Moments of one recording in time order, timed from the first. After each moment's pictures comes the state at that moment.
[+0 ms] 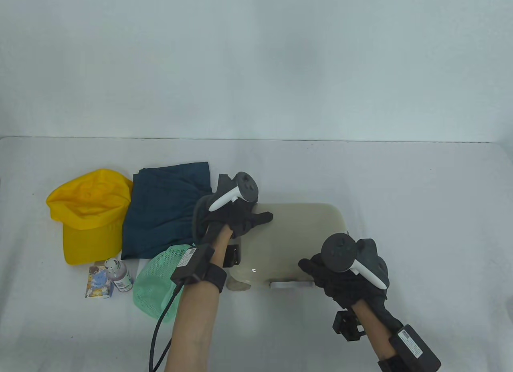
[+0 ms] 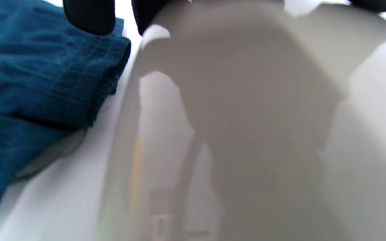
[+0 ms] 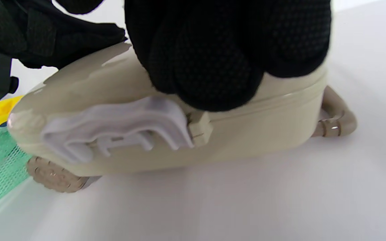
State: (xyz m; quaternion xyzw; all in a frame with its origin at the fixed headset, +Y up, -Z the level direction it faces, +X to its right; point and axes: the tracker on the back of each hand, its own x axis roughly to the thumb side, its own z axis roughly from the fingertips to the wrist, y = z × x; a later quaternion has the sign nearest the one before) left_hand -0.082 -0.684 -0.459 -0.28 -0.05 0.14 0.95; right_hand 0.160 -0.656 -0.318 0.09 0.15 0.97 0.15
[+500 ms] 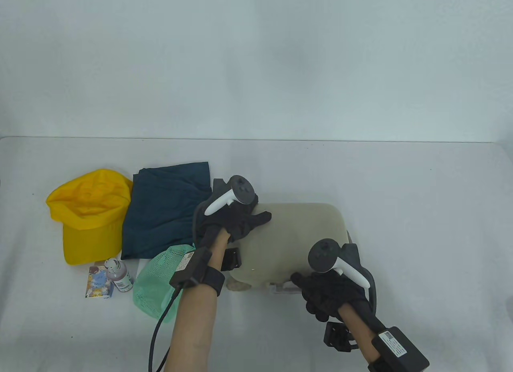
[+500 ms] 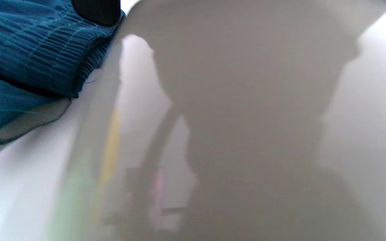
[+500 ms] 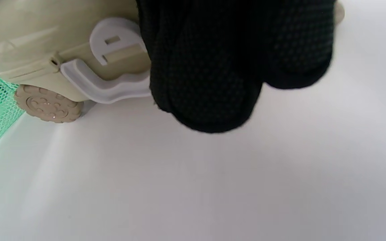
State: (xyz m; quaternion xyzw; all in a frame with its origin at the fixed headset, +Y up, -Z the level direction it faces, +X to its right) left_hand -0.085 -0.693 -0.459 -0.29 -0.05 0.18 0.94; right_hand 0.151 -0.702 -0.318 0.02 0.32 0.93 0.16
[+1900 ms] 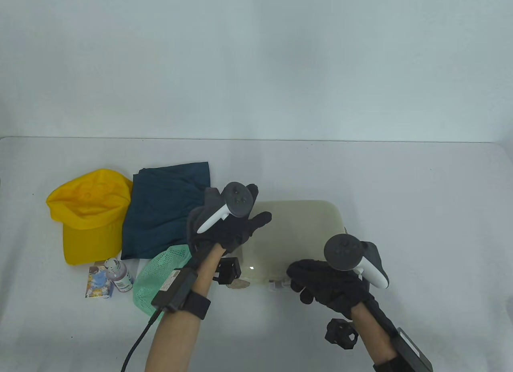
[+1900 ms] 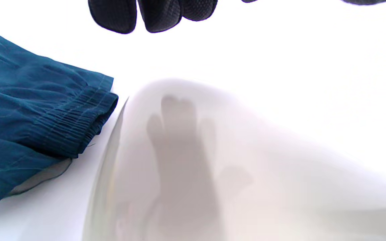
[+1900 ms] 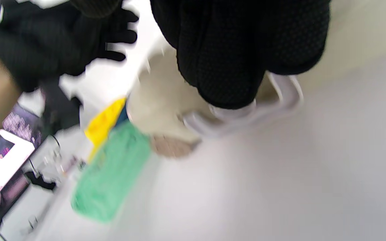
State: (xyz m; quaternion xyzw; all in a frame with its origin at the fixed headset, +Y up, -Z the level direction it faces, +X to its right) left_hand -0.088 -0.632 -0.381 -0.12 -0.07 0.19 0.97; right_hand 0.168 -0.654 -0.317 0.16 0.21 0.90 0.36
